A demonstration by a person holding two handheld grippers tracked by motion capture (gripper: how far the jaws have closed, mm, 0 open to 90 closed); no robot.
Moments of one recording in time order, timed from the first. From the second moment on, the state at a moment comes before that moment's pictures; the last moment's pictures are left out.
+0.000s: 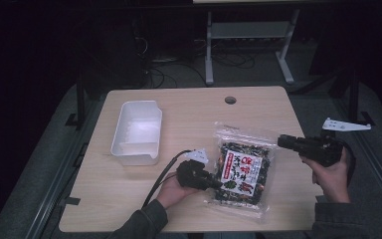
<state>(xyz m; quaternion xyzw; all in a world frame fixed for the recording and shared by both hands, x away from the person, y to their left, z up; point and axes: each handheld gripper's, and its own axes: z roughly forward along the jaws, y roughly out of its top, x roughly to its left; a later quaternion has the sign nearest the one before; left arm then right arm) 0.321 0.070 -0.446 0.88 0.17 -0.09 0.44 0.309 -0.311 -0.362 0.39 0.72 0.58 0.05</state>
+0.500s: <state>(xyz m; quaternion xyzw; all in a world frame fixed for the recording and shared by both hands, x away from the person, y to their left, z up) 0.317 0.068 -0.445 0.88 0.15 -0.09 0.44 0.314 -0.302 -0.393 0.40 0.72 0.56 0.02</state>
